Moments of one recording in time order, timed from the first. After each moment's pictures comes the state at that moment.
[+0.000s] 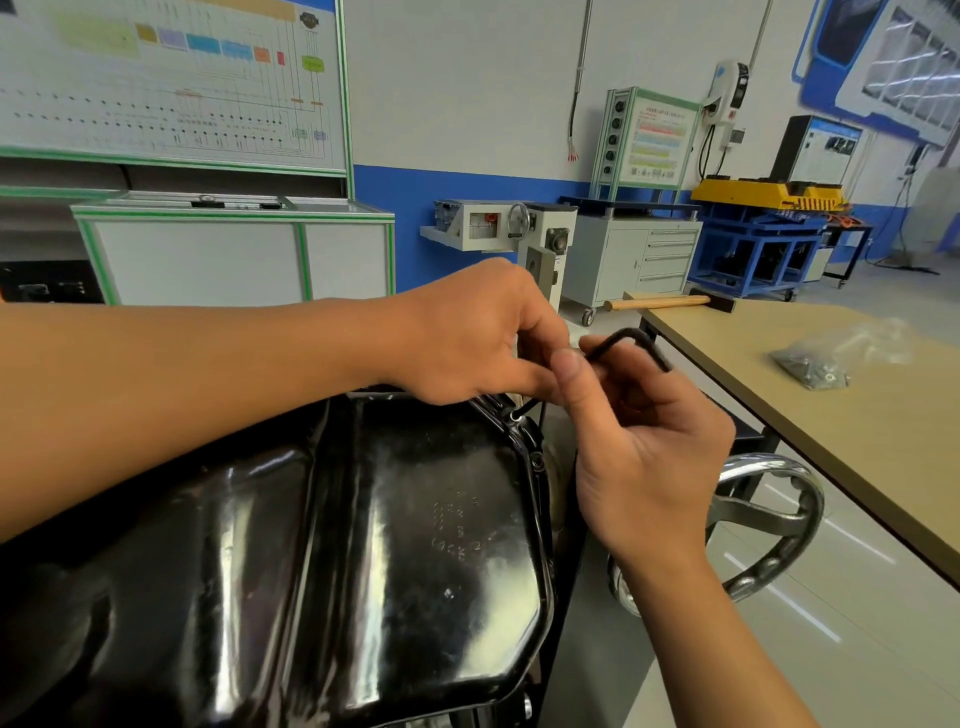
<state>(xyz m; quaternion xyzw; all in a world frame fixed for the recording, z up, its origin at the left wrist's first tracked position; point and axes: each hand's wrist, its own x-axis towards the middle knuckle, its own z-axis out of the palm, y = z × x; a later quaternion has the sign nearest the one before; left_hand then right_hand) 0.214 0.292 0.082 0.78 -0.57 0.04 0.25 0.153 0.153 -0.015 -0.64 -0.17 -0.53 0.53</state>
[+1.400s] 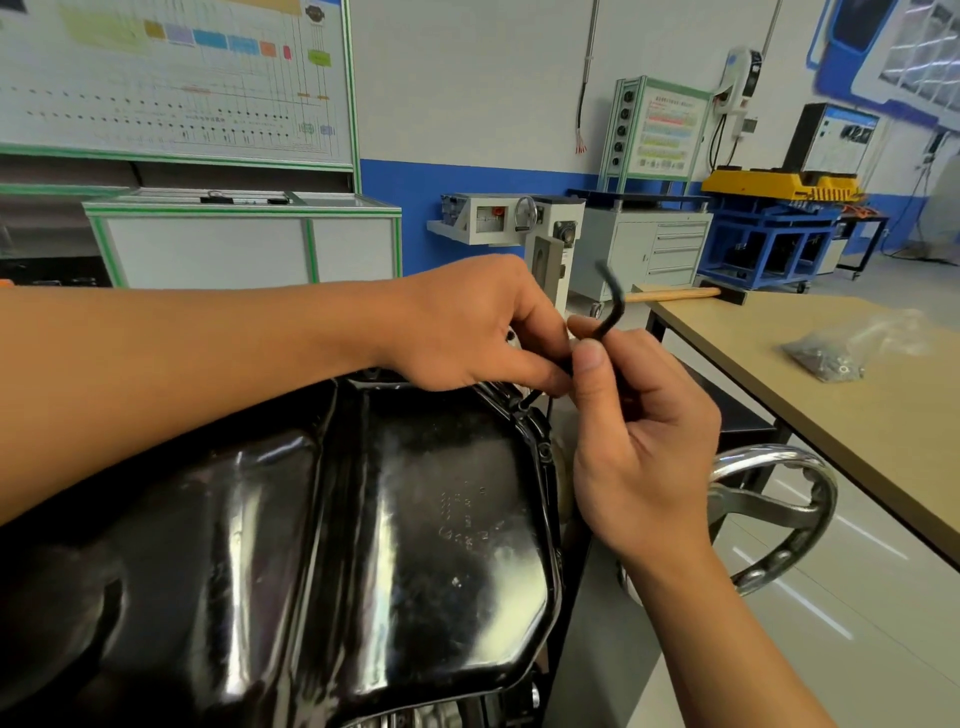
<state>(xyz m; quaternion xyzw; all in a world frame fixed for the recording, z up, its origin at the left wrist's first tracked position) 0.223 0.296 0.079 0.79 -0.55 -0.02 0.27 0.151 0.154 -0.016 -0.69 -0.19 -0.52 0.46</state>
